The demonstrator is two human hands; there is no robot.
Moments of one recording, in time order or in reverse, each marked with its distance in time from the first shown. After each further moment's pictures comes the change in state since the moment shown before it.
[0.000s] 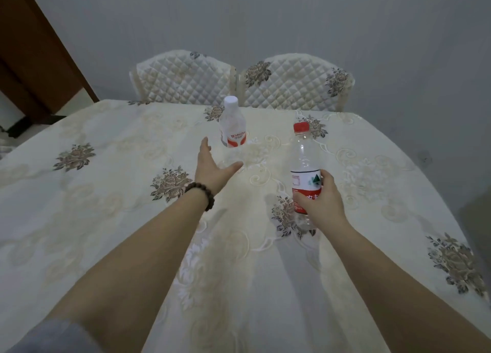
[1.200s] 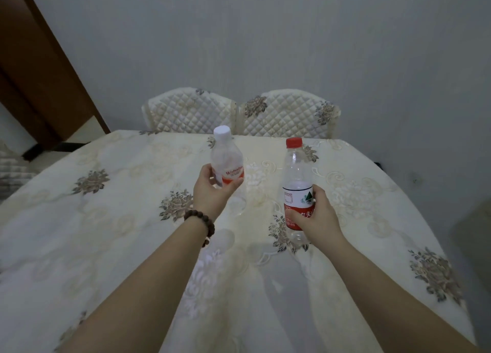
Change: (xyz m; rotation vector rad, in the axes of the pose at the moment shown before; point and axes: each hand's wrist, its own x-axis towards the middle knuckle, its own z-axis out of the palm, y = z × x) left_hand -0.063 0.049 -0.025 -0.191 0.141 0.121; right_hand -0.047 -0.048 -0.034 0.103 -0.087 -0.077
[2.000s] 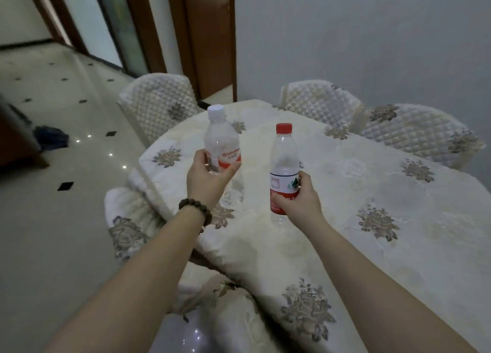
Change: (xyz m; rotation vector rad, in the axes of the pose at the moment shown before) left_hand -0.242 0.016 -0.243 0.103 0.612 -0.100; right_hand -0.191 -0.100 0.148 0.029 -0.508 -0.224
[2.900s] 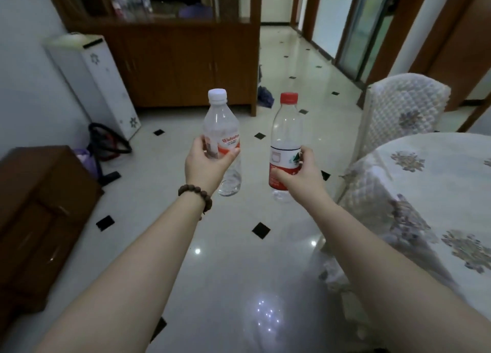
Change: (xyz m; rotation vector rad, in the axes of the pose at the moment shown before) left_hand -0.171 -0.139 -0.537 0.103 0.739 -0.245; right_hand -0.266 -0.179 0.455 0.090 -0.797 -0.288
